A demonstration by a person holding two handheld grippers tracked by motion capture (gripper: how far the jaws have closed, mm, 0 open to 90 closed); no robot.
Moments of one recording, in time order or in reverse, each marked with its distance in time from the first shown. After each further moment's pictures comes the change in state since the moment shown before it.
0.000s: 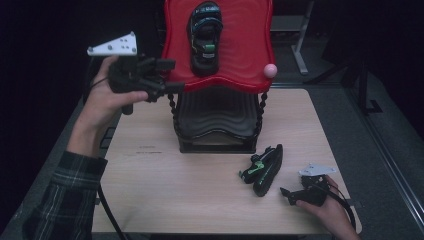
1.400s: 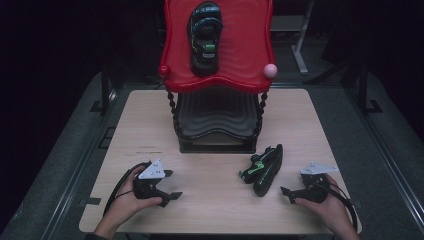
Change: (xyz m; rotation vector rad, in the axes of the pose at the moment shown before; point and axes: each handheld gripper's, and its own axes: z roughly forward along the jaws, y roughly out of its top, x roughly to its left) left arm -0.089 -0.268 0.034 0.478 0.062 -0.134; right arm -0.001 0.003 -0.004 0.011 0.025 0.037
